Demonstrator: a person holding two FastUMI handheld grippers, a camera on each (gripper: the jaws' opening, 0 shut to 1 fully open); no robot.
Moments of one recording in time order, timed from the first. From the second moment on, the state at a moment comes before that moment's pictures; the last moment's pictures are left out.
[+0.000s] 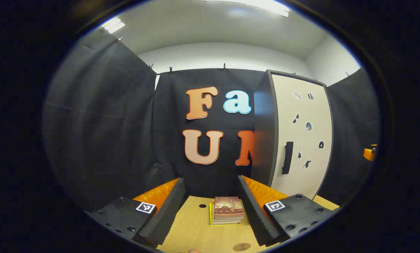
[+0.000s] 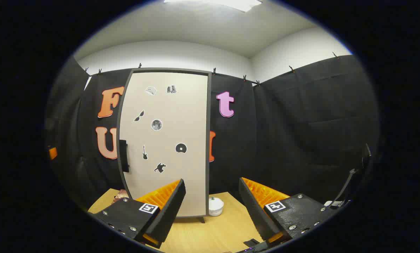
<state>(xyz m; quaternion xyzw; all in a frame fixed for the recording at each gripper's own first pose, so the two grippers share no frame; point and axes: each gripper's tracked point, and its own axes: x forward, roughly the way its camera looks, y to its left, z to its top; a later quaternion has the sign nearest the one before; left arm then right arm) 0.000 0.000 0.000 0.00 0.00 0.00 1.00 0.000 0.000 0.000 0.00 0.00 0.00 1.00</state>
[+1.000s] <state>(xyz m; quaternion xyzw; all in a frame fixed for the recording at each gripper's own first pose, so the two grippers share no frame) -0.014 0.037 0.007 0.02 -0.01 0.03 1.00 0.000 0.067 0.012 0.00 -0.02 0.06 1.00</state>
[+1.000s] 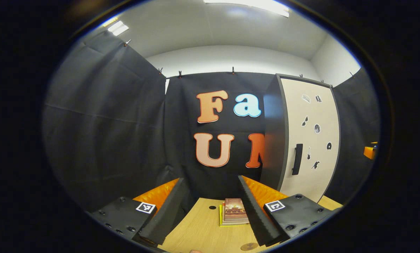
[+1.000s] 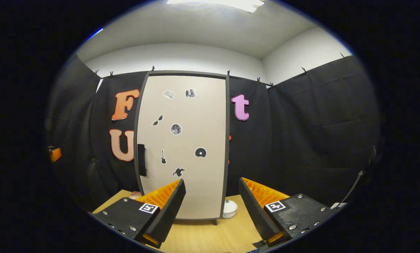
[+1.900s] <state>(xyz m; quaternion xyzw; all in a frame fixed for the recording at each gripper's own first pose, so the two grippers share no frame) -0.007 0.091 0.014 0.02 -0.02 0.03 1.00 0.112 0.271 -0.035 0.03 0.05 0.15 0.99</state>
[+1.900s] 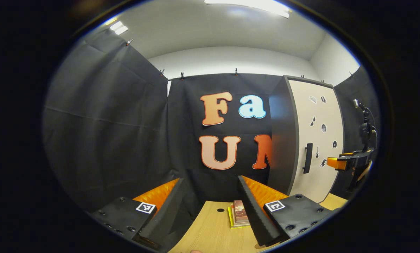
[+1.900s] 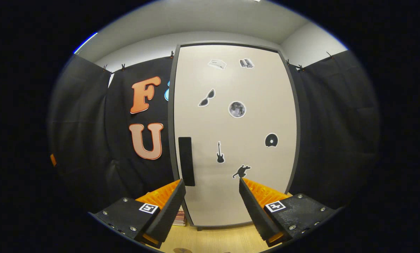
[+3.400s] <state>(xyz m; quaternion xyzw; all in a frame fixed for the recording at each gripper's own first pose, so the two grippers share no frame) -0.008 0.161 -0.011 0.02 0.00 0.09 1.00 0.177 0.338 -0.053 0.02 0.08 0.17 0.98</state>
